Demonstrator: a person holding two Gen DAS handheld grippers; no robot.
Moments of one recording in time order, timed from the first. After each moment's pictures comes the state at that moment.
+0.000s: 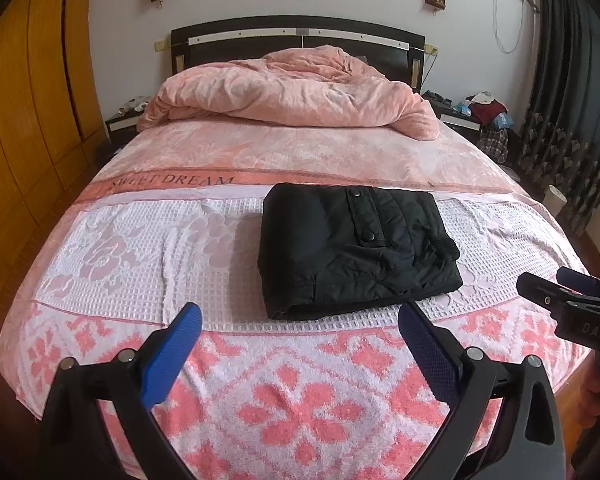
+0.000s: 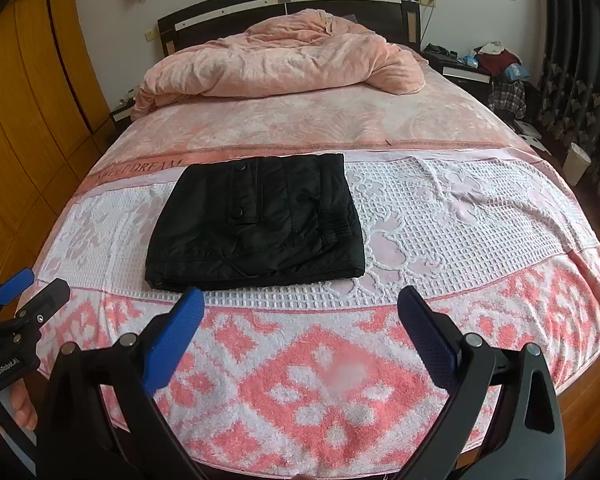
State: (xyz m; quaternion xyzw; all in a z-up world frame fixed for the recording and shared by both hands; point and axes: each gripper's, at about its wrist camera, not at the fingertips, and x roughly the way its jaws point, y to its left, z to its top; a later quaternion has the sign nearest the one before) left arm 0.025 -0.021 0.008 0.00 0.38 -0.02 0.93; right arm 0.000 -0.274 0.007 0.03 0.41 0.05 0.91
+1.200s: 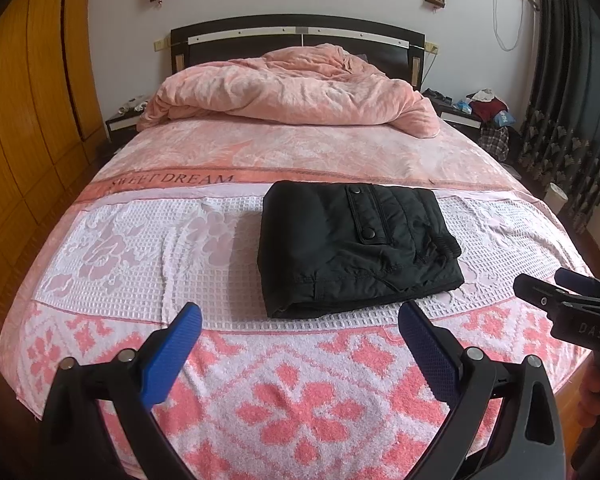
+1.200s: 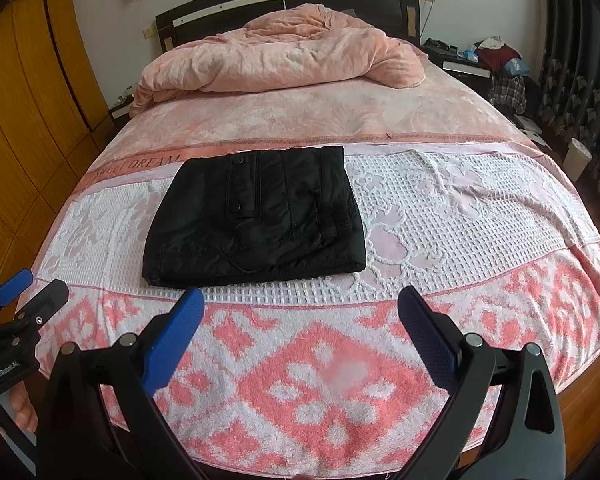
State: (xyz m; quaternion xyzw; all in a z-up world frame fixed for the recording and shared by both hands) left arm 0.023 -0.018 0.004 0.00 0.38 -0.03 0.93; right arm 0.002 -0.272 0.000 0.03 0.42 0.05 0.90
